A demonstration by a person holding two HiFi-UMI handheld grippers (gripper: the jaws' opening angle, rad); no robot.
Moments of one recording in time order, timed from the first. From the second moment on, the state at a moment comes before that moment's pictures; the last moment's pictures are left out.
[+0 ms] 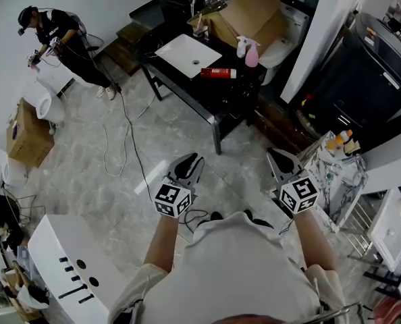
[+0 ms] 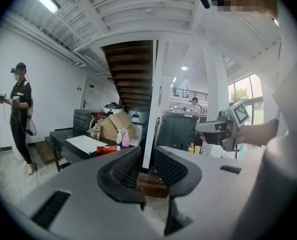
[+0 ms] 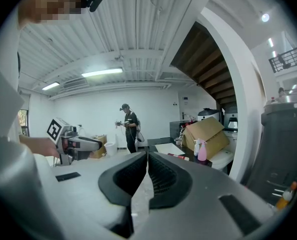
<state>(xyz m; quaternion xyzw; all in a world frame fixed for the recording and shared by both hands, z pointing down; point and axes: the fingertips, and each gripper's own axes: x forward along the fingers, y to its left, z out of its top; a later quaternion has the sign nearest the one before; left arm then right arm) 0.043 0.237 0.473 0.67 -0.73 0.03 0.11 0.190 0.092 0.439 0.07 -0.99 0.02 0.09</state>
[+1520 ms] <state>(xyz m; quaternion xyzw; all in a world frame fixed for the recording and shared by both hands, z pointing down) -0.020 0.221 0.504 0.68 -0.72 0.04 0.14 0.132 0.073 0.466 0.10 -0.99 0.05 0.11</state>
